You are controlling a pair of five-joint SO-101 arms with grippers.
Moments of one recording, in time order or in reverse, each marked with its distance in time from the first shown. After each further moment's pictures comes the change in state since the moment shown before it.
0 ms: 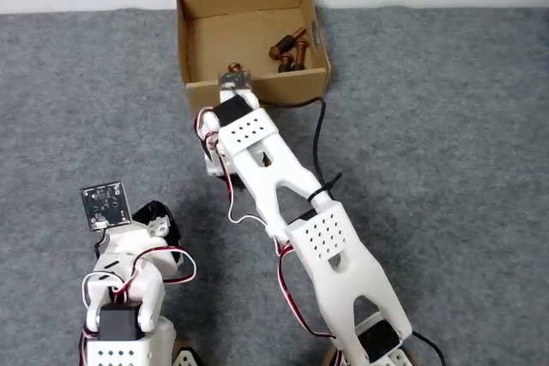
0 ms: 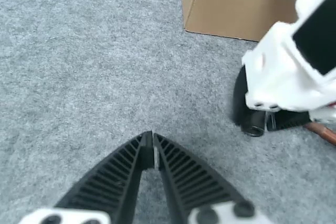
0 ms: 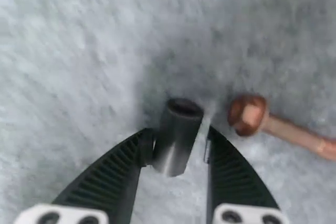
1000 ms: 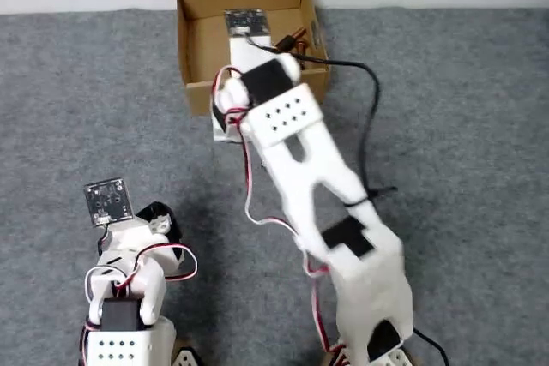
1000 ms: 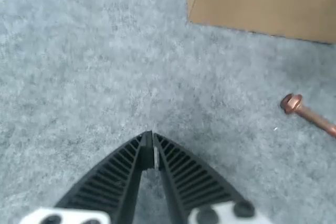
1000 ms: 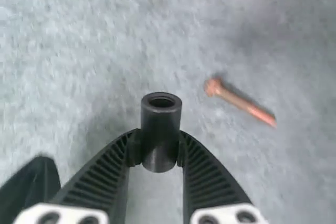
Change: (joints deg) left arm 0.7 8.4 0.4 -5.9 0.8; right arm 2.0 -39.2 16.5 4.3 6.2
